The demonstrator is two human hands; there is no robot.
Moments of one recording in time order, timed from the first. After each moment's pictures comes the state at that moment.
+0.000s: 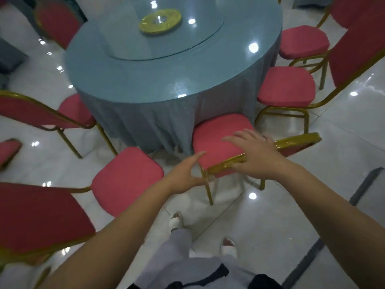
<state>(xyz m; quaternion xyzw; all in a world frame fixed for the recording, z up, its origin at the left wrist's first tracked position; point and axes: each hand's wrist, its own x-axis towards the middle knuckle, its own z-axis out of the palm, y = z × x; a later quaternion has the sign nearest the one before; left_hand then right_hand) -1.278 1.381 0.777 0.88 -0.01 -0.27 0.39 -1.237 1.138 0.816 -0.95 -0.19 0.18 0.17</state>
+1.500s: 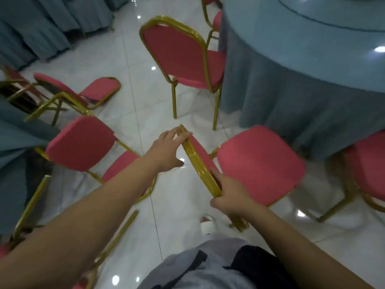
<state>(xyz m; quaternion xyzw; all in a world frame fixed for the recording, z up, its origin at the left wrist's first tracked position) -1.431 2.130 0.771 0.97 0.11 -0.17 0.13 -1.422 1.885 0.729 -0.83 -0.25 0.37 0.33</state>
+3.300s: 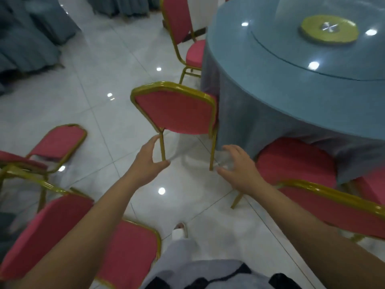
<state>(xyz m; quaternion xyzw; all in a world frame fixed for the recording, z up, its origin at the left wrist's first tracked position) -1.203 2.453 0.782 0.90 0.15 -0.07 0.41 -1.158 2.169 0.780 -0.93 -0.14 0.15 0.31</state>
